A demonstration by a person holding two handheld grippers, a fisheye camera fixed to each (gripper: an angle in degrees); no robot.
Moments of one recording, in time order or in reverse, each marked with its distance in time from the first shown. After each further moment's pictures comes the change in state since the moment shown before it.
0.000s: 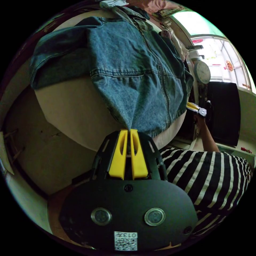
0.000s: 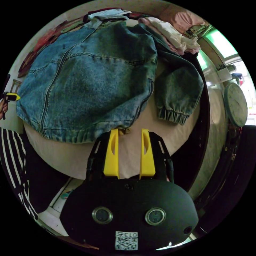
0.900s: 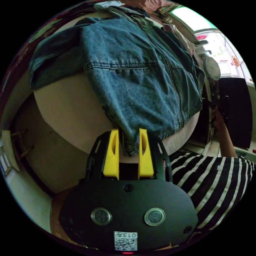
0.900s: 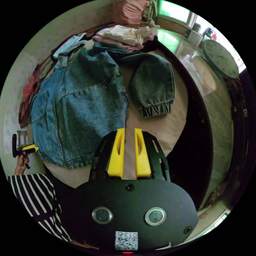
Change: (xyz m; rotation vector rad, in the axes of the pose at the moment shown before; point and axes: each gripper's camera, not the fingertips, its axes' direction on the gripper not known) left arm 0.018 -0.002 0.026 0.018 -0.153 -0.003; right arm 0.084 0.028 -0.022 0.084 -0.181 0.397
